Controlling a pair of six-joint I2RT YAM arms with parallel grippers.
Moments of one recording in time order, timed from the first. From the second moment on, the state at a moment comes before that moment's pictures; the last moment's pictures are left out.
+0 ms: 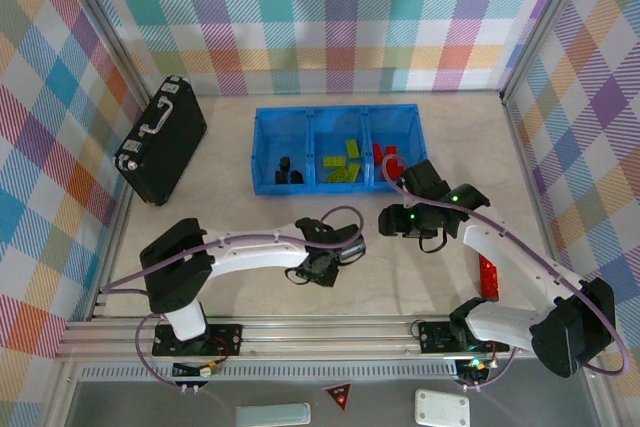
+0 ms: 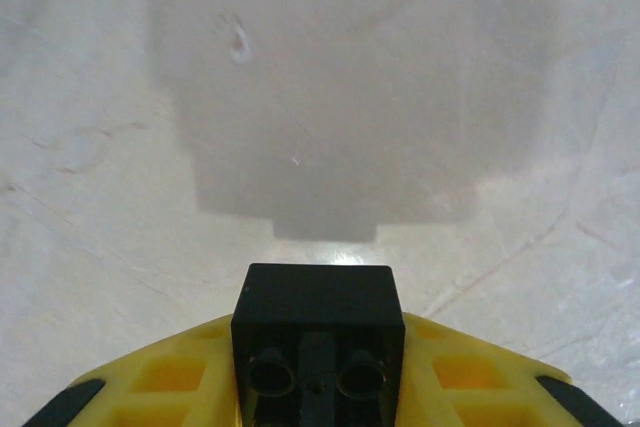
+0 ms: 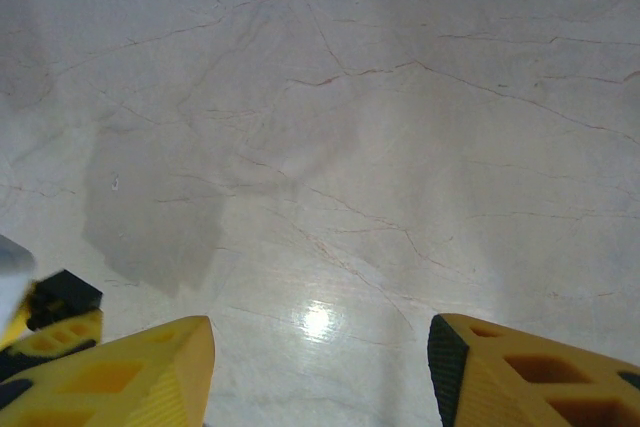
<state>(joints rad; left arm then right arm) -1.12 1.71 1.15 -0.93 -0.16 -0.78 0.56 1.16 0.96 -0.94 -0.10 0.52</state>
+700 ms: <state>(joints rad) -0.74 1.67 1.32 -0.93 -0.15 -0.56 0.56 1.11 0.96 -0.99 -0.10 0.52</state>
